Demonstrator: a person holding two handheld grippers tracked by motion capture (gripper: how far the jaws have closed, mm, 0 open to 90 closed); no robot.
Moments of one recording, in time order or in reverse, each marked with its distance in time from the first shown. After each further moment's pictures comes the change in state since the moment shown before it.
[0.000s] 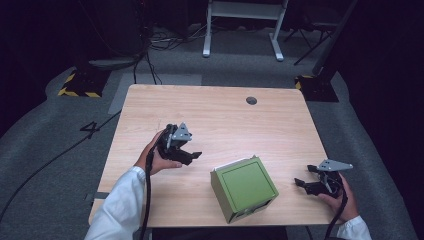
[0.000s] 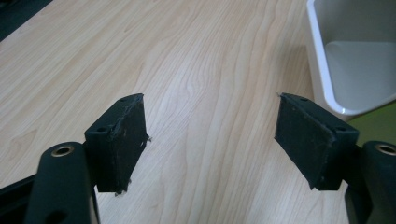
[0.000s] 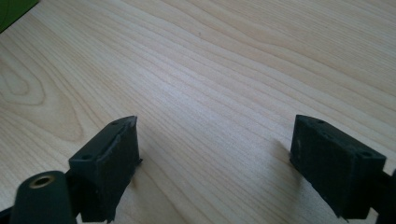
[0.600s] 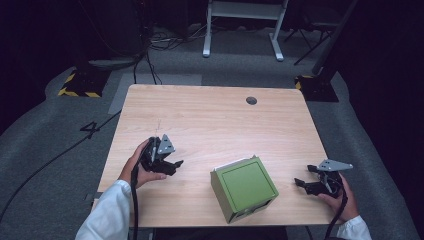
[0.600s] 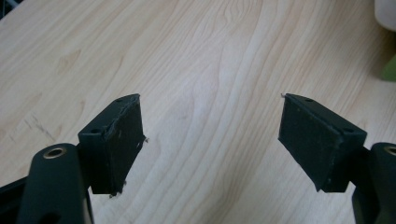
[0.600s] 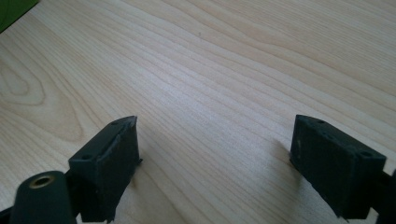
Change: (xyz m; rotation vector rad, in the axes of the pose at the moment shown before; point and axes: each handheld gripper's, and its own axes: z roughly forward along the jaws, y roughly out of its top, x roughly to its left) left arm -0.008 -0.053 -0.017 0.084 0.133 -0.059; right arm 0.000 0.000 0.000 0.000 0.000 0.000
